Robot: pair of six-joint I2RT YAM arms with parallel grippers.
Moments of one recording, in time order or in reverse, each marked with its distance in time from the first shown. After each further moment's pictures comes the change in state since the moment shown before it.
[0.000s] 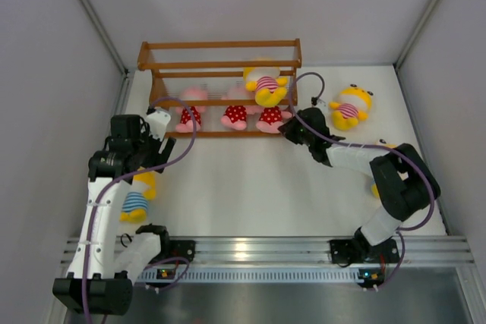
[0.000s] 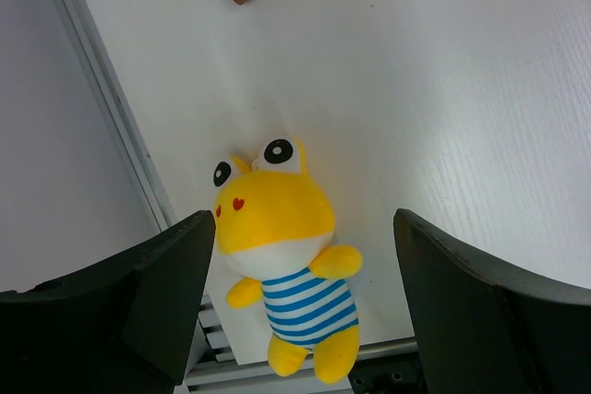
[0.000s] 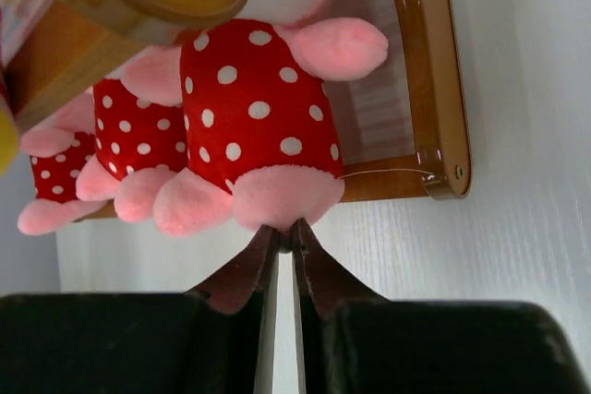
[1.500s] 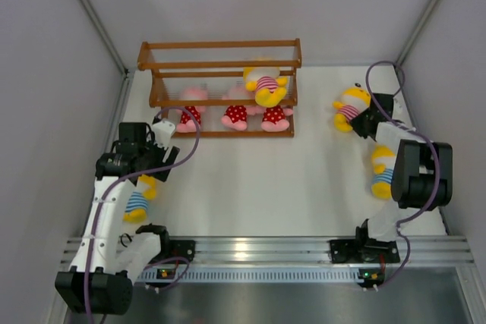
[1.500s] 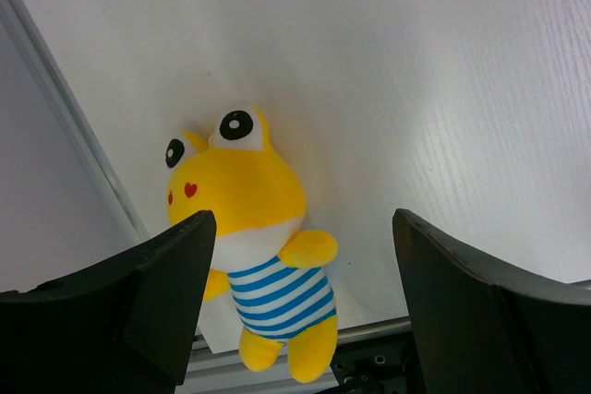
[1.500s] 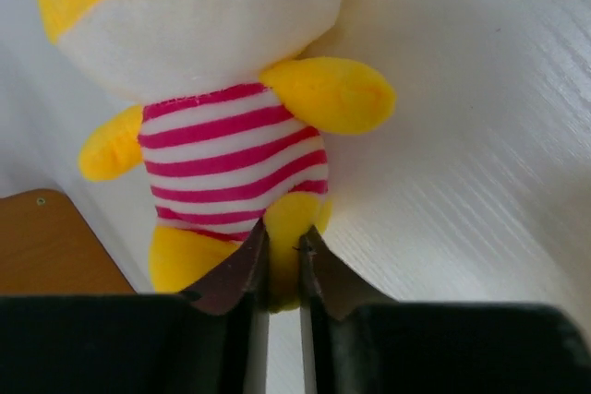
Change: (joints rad) left arm 0.000 -0.002 -0.110 -0.002 0.015 -0.008; right arm -0.615 0.049 0.146 -0.386 -0.044 -0.084
